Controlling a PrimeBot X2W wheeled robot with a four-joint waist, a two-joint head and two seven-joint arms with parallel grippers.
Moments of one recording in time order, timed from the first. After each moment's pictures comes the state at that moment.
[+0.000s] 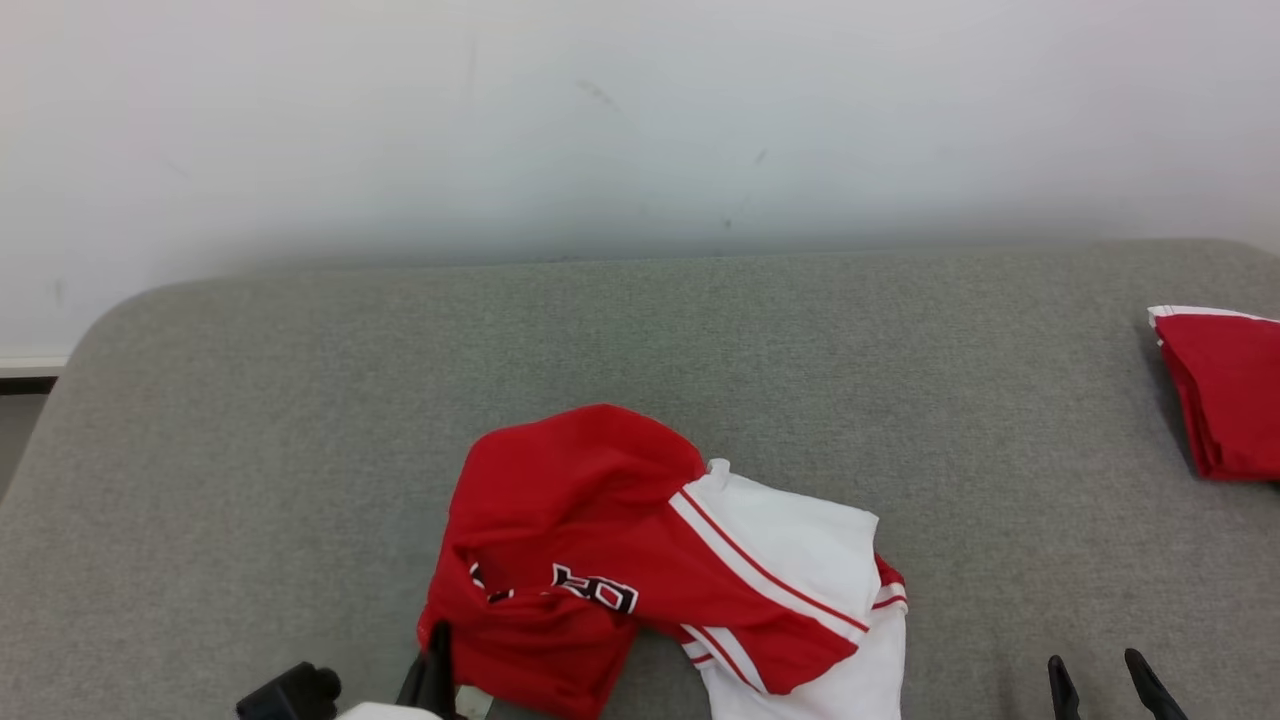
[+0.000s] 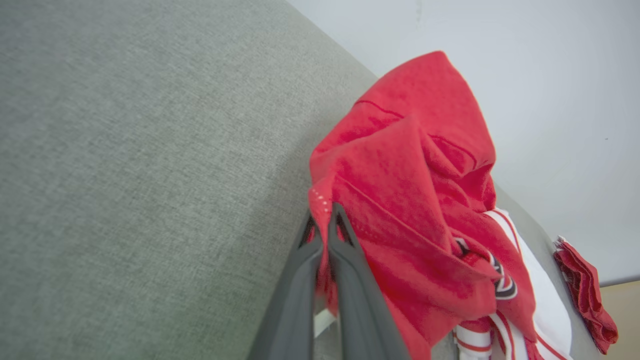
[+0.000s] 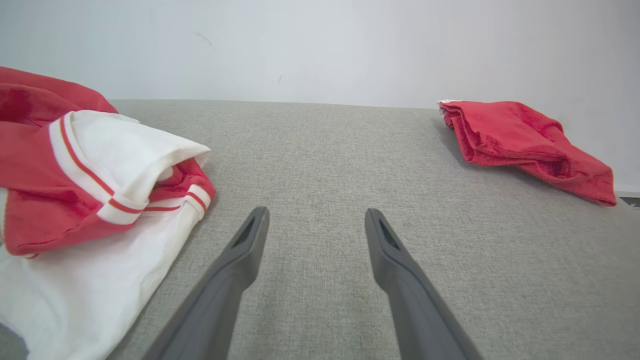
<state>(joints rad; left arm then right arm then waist) -0.08 0.20 -0.42 0.23 -0.95 0.26 -0.23 0.11 -0.11 0.01 0.25 0.18 0.13 -0.26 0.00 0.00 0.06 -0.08</state>
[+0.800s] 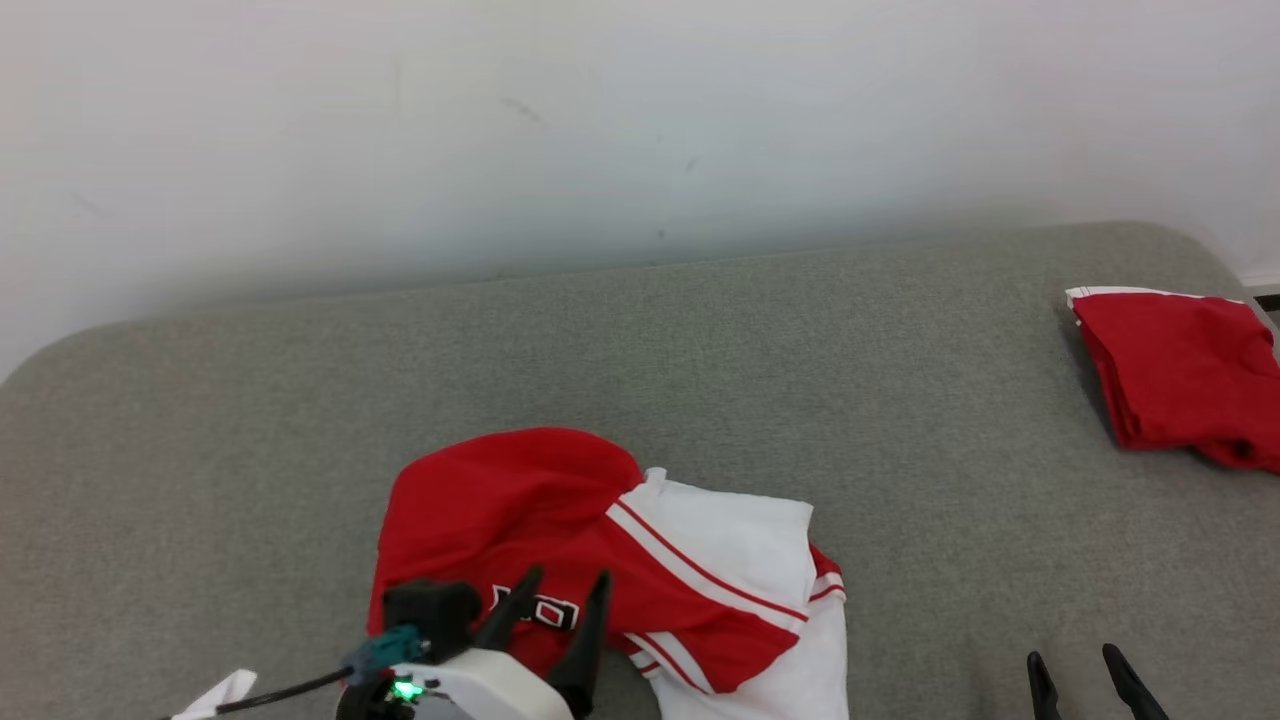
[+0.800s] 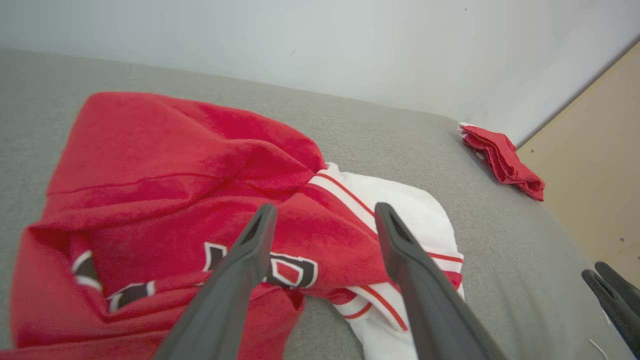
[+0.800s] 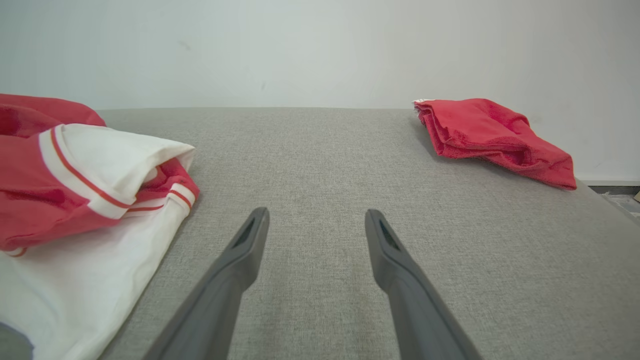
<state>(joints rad) -0.18 0.30 -0.62 0.02 -0.70 0.27 -0.03 0.10 -0.10 0.04 0.25 0.19 0.13 -0.26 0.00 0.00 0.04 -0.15</state>
